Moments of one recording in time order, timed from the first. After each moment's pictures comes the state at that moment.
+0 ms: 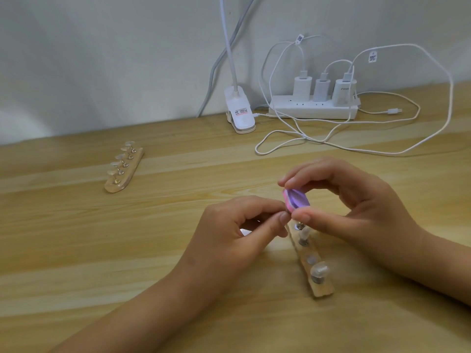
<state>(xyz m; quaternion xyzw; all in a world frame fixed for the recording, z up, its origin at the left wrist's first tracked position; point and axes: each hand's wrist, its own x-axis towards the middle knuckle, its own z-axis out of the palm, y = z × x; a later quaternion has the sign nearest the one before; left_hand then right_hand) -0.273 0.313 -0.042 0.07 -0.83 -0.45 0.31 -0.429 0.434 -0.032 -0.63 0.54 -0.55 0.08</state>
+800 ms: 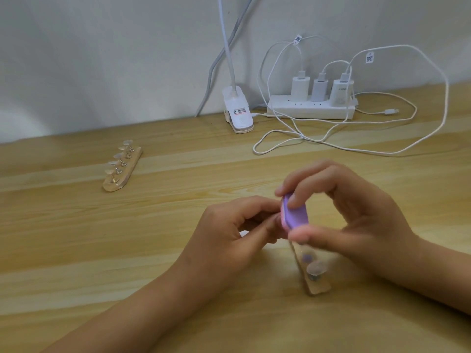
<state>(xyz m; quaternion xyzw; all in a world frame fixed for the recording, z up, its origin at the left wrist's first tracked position) -0.273 0.314 -0.042 0.03 -0.82 -0.48 0.30 -0.424 0.433 -0.034 -0.64 0.51 -0.57 0.08</state>
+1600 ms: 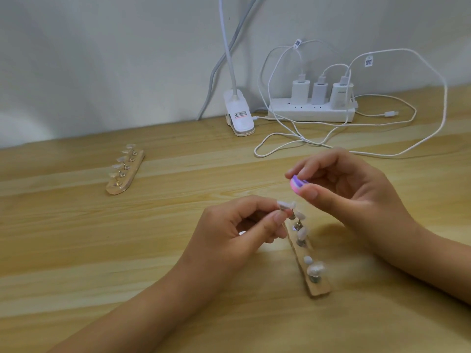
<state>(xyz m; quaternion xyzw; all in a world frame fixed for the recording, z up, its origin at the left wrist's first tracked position) -0.272 0.313 -0.042 0.07 -0.78 -0.54 0.29 -0.431 0.430 -0.032 -0.51 0.52 -0.66 0.20</state>
